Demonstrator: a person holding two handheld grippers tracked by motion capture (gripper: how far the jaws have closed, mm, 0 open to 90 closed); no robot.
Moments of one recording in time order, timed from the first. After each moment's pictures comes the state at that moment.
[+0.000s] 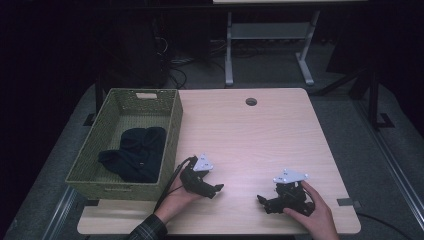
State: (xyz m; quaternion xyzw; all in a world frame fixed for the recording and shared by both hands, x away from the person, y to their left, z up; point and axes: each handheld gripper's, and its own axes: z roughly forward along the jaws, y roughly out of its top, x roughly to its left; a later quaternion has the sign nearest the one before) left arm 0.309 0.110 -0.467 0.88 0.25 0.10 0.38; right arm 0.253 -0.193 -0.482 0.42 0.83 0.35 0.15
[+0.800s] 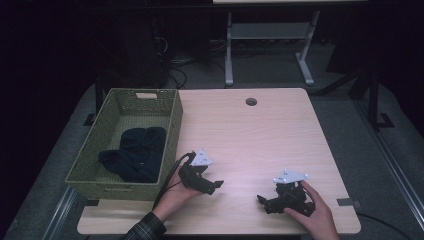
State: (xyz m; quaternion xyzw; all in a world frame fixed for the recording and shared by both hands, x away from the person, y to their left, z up) left arm 0.313 0.111 -0.451 0.88 0.26 0.09 0.39; right arm 0.253 -0.193 -0.482 0.42 0.83 0.35 0.15
